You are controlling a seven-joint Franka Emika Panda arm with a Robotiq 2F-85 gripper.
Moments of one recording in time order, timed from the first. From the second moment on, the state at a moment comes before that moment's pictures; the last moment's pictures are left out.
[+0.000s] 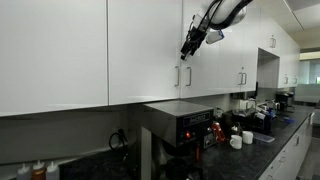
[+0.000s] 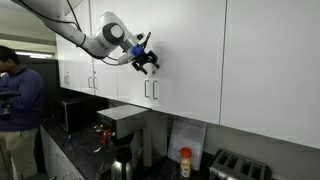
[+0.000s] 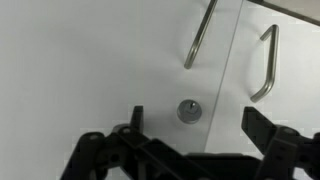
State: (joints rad) arm -0.08 -0.17 0.05 -2.13 -0.39 2.72 -0.05
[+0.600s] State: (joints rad) arm -0.06 -0.17 0.05 -2.08 -0.36 2.57 -0.05
